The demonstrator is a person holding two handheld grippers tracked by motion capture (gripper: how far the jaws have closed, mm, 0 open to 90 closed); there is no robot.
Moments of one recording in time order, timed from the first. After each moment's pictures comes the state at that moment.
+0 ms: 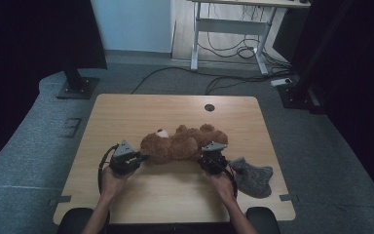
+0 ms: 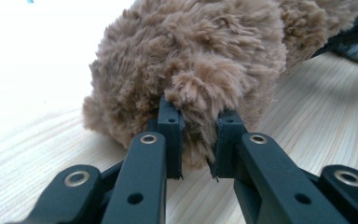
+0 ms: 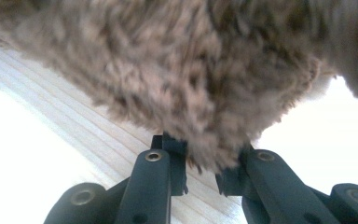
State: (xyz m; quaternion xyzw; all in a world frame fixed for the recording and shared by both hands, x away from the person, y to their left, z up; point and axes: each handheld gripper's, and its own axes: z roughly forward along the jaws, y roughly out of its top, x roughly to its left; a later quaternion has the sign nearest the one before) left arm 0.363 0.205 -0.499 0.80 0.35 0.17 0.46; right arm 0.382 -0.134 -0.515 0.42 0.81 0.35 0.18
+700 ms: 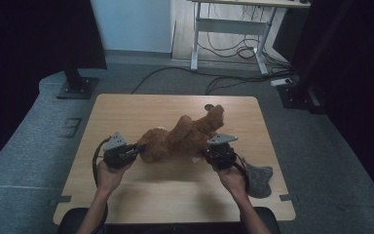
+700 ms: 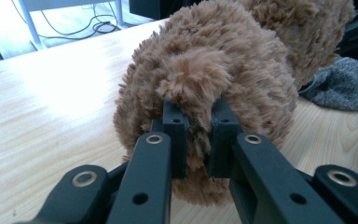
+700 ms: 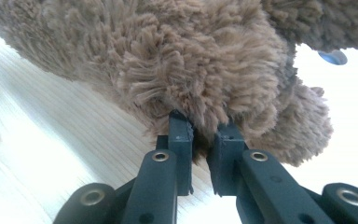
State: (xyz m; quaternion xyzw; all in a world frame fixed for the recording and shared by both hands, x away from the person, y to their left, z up) left arm 0.362 0.212 -0.458 0.77 0.34 0.17 0.51; right arm 0.357 -0.144 -0.432 0.37 0.82 0.38 0.20
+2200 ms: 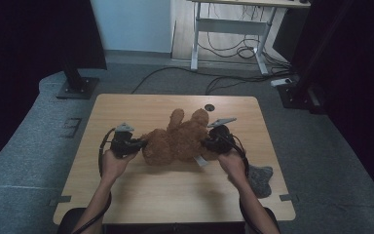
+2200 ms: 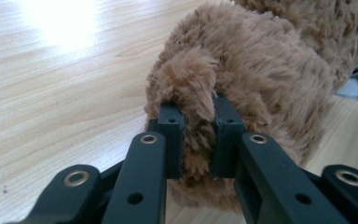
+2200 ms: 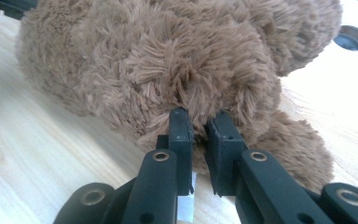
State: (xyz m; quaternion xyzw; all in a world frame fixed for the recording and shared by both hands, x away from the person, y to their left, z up) left arm 0.419 0.207 -0.475 0.80 0.42 0.09 0.43; right arm 0.408 -0.145 -0.424 0.41 0.83 0.35 0.14
